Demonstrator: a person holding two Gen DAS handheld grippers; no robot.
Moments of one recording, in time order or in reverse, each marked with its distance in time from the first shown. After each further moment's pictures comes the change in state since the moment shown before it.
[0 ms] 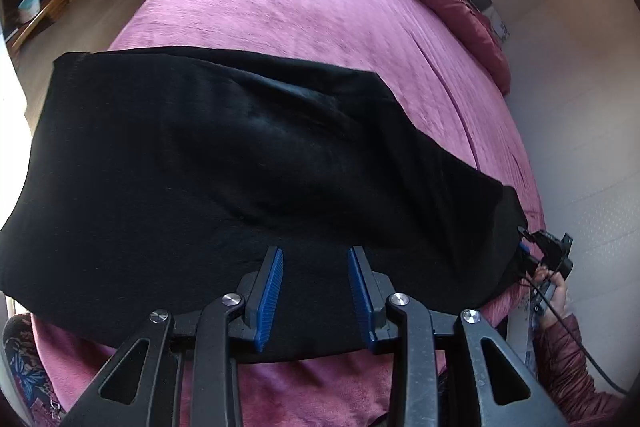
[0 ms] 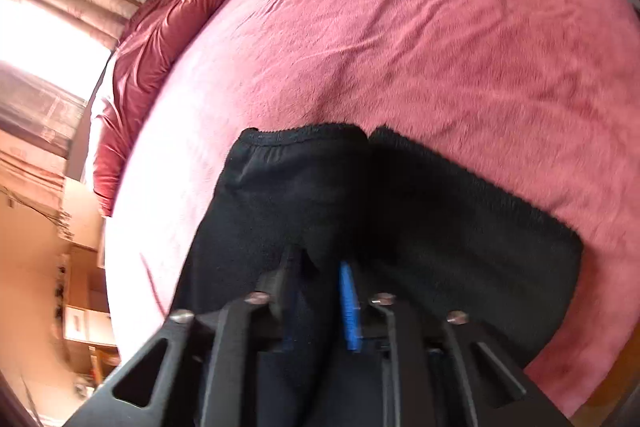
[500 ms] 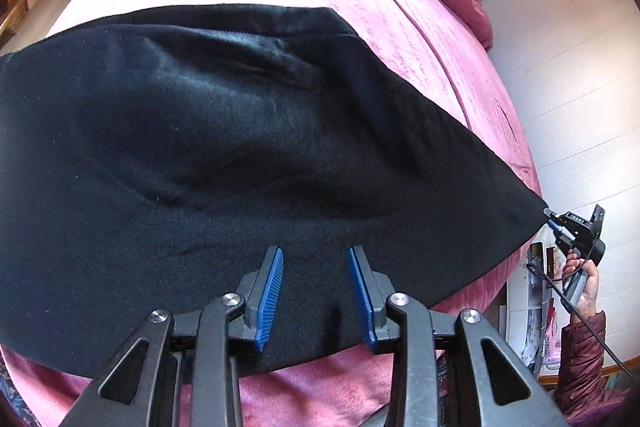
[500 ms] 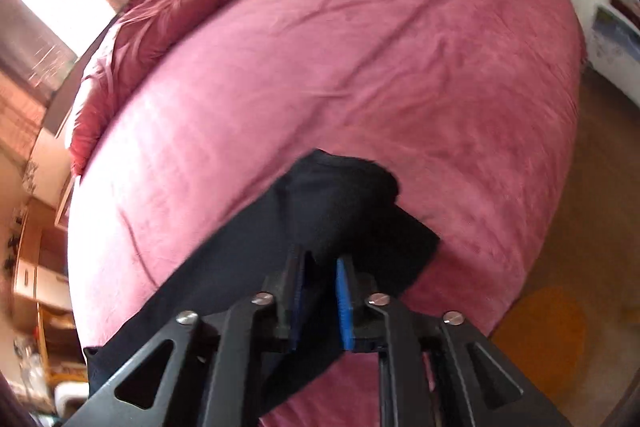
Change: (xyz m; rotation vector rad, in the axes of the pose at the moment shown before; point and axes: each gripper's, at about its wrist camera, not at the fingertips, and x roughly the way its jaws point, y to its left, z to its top) left arm 0.038 -0.028 0.001 0.087 0.120 -0.051; right arm -0.099 0.004 -0.014 -0.136 -0.024 -0.171
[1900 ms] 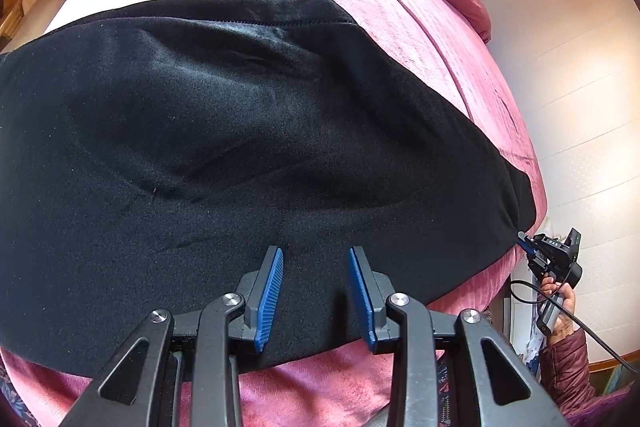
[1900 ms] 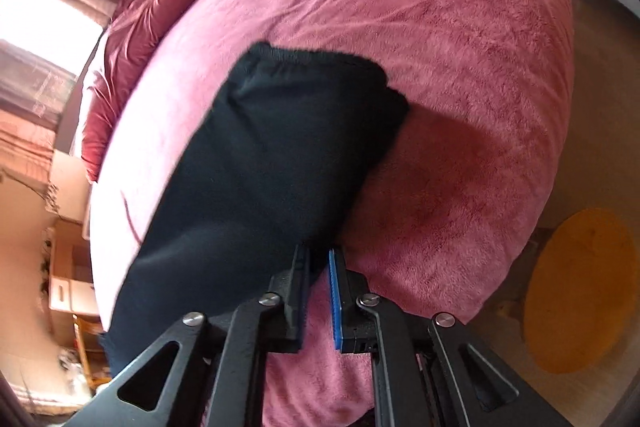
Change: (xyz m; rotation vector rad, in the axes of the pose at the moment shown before) left arm 0.018 -0.006 0.004 0.022 0.009 0.011; right arm 0.038 -0.074 -0.081 0.139 0.079 0.166
